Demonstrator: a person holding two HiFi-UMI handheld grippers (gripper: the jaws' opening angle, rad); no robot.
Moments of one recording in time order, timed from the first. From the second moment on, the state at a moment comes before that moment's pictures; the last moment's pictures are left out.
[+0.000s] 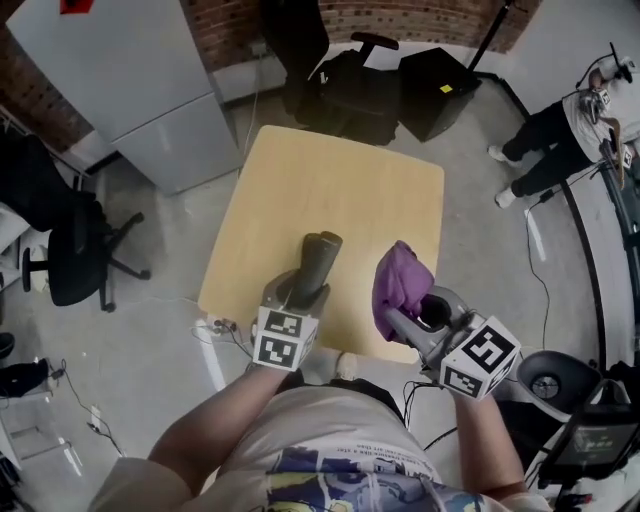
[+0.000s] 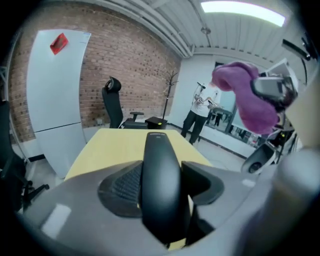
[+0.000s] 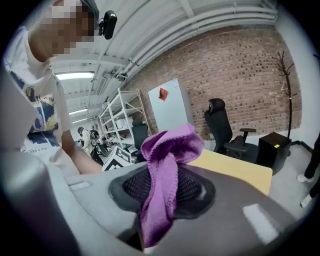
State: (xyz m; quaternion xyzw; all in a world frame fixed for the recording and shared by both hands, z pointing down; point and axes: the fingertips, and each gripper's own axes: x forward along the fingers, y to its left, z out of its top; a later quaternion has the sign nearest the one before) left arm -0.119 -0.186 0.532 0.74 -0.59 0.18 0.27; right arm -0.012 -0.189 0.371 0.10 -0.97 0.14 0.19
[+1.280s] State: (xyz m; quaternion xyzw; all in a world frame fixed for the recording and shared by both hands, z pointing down) left arm -0.087 -0.134 0.441 0.88 -0.40 0.12 0.22; right arm -0.130 -0.191 0.360 0.10 -0.97 0.06 0.20
